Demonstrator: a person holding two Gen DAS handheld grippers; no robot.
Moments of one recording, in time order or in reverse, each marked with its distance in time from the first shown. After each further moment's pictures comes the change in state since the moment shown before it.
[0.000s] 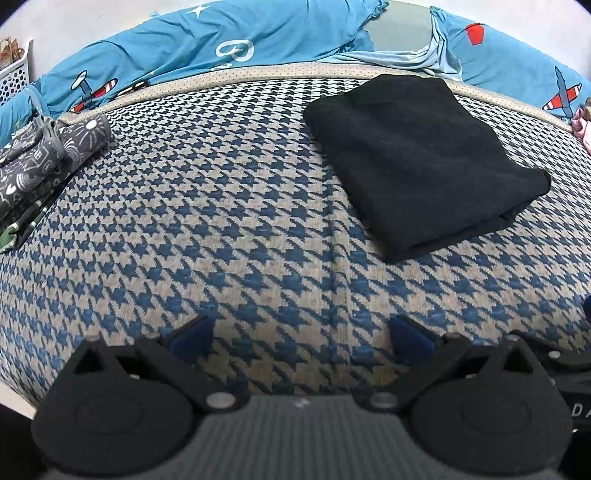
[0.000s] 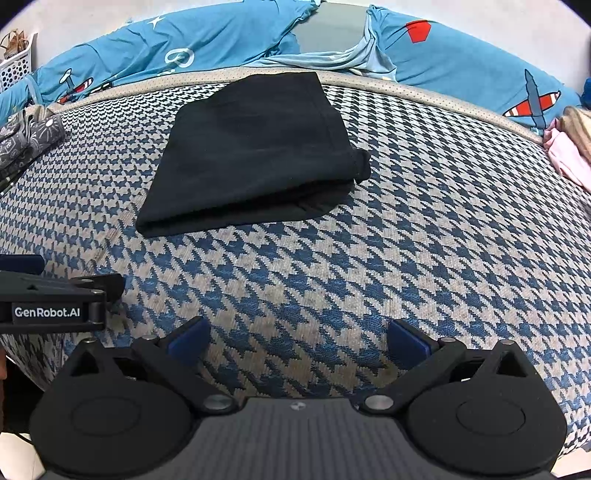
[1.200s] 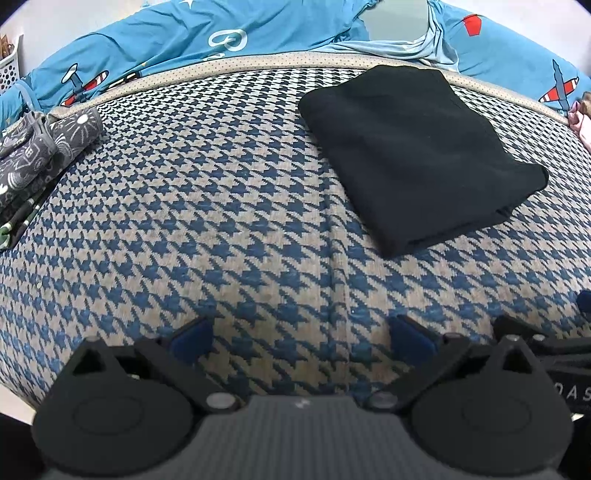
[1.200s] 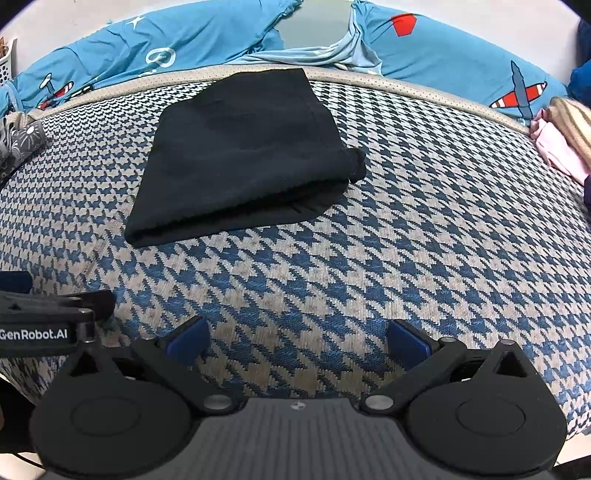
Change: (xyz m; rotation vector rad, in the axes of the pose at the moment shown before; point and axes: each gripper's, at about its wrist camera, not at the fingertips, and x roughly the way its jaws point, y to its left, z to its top) left arm 0.002 0.001 0.005 0.008 0.046 -0.021; right arm 0.004 0.006 0.007 0.047 0.026 -0.044
